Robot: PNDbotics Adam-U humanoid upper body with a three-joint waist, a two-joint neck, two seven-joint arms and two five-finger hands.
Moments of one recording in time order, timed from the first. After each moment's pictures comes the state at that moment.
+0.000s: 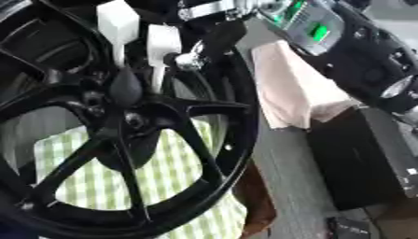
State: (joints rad) left arm -0.24 0.56 -0.05 -1.98 0.24 -0.04 0.40; right arm -0.81 -0.87 0.41 -1.74 0.20 0.12 0.78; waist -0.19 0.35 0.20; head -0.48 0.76
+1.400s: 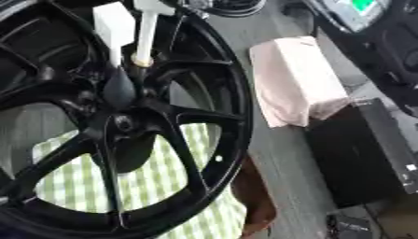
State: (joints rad) left arm -0.22 0.55 -0.04 -1.98 0.24 -0.05 0.41; right arm -0.76 -0.94 0.20 -1.94 -0.14 0.24 0.59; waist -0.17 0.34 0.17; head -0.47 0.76
